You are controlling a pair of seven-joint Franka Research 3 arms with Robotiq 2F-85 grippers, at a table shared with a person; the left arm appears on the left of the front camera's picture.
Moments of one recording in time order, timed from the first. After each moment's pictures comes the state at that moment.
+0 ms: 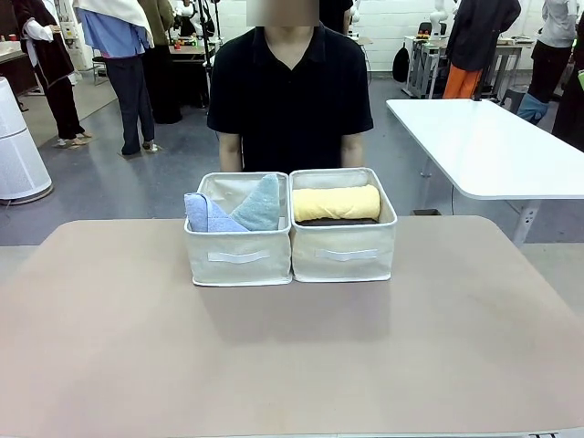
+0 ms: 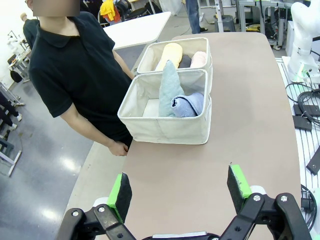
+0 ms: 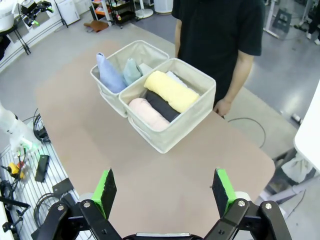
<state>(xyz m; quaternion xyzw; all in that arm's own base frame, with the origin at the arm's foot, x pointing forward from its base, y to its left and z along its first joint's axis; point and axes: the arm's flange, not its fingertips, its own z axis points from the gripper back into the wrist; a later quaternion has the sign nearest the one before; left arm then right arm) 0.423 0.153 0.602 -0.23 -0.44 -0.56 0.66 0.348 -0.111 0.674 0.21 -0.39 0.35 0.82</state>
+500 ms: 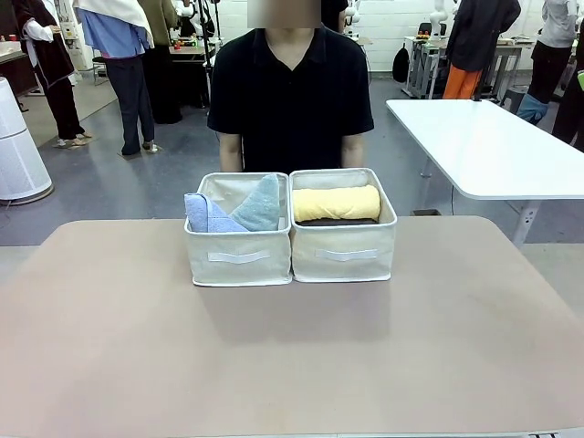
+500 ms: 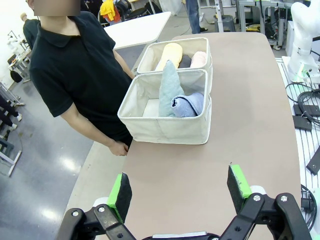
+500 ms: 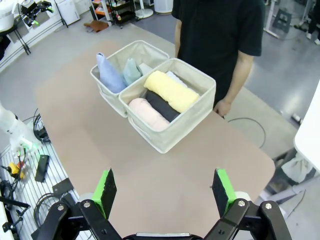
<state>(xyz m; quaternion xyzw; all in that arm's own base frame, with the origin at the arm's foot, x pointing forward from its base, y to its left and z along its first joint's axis) 0.423 0.153 0.602 -0.23 -0.44 -0.56 0.66 0.348 -0.111 0.674 0.21 -0.39 0.35 0.82</state>
